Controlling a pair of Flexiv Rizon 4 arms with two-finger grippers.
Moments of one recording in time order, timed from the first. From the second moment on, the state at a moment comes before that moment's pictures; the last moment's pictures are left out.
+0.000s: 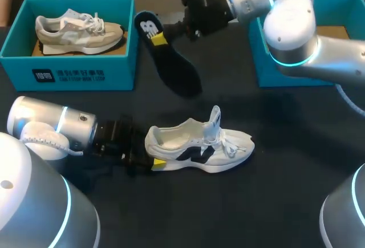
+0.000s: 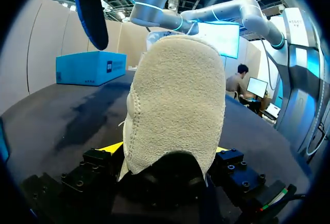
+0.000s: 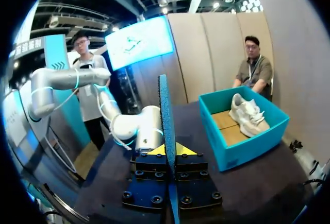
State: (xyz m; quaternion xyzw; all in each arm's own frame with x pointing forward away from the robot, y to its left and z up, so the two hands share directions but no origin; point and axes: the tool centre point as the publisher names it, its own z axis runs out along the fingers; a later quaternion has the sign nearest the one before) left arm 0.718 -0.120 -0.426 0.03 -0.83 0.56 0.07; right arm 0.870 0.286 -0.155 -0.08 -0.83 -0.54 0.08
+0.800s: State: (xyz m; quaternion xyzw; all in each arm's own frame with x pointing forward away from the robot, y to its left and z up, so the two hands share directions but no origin) left arm 0.718 -0.120 -0.426 0.03 -0.83 0.56 0.07; right arm 0.868 0.273 -0.147 -0.11 -0.81 -0.57 0.01
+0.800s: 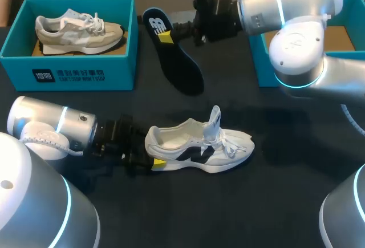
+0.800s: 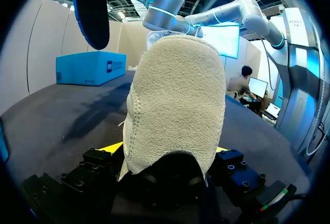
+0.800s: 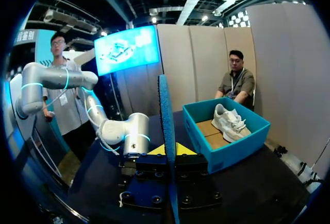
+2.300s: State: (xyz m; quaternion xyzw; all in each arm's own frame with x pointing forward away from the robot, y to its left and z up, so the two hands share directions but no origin) left arm 0.718 -0.120 -0.426 0.03 -0.83 0.56 0.07; right arm 0.795 0.248 0.032 -0.20 -0.68 -0.65 0.26
